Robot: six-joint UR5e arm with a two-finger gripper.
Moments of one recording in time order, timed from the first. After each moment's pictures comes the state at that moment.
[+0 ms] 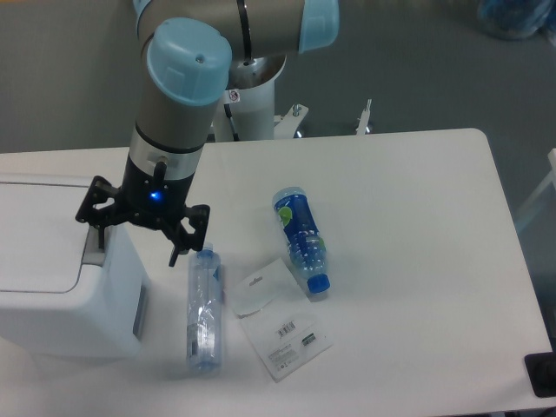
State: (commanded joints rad) arm 2.21 -1.82 -1.42 -1.24 1.16 0.25
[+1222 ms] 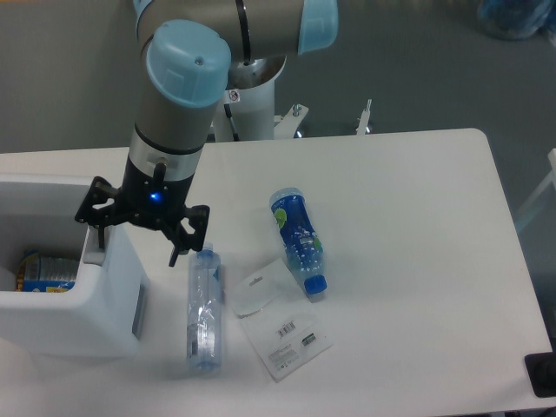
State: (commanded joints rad) arm 2.25 -1.81 -1.39 -1.23 1.16 0.25
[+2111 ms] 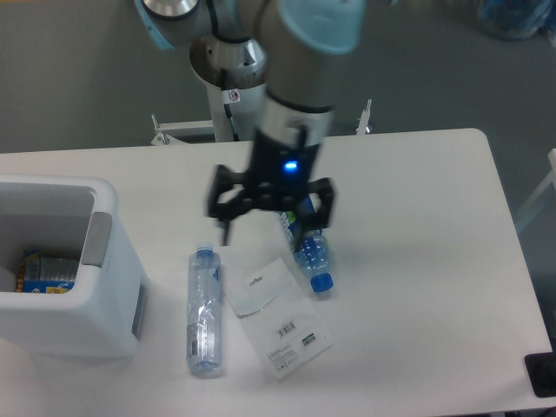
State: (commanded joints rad) arm 2.57 -1.79 -1.41 -1.22 1.20 0.45
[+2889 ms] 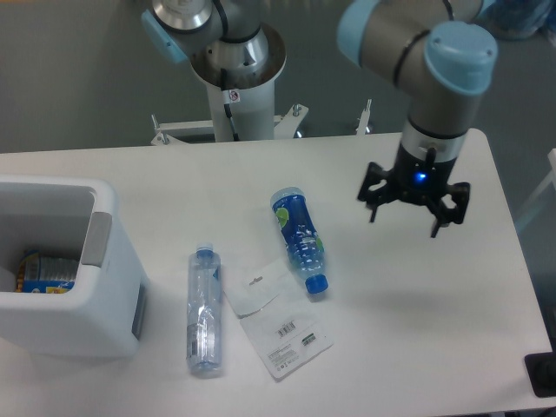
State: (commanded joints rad) arm 2.81 -1.88 -1.55 -1.13 1.45 1.38
